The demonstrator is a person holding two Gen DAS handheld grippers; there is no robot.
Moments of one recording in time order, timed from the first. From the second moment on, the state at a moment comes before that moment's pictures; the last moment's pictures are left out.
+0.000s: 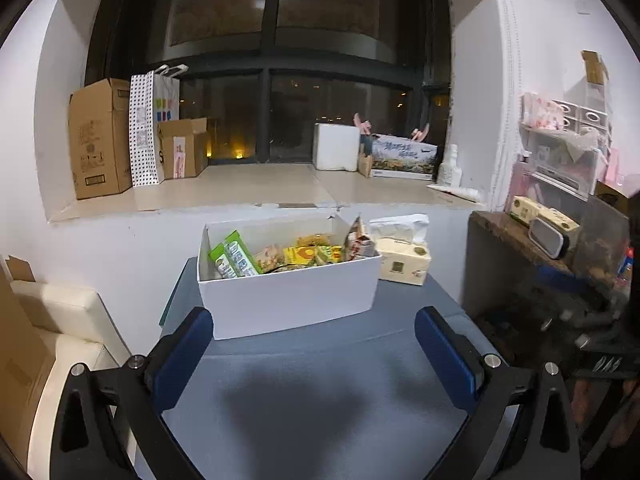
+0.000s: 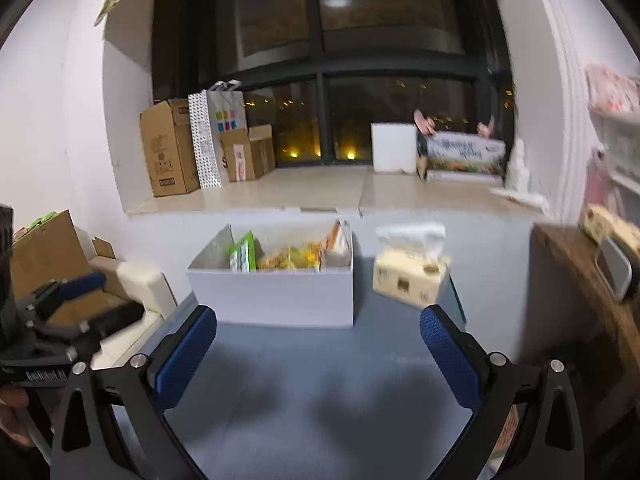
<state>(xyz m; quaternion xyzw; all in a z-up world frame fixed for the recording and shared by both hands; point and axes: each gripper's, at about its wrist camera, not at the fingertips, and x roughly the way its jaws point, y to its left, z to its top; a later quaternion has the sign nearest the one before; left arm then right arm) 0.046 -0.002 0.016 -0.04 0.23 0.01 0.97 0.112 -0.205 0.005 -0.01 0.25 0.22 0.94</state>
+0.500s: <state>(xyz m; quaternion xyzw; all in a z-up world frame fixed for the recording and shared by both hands) 0.024 -0.002 0.012 -0.06 0.24 0.01 0.97 0.088 -0.218 -0.006 0.01 0.26 0.22 0.94</state>
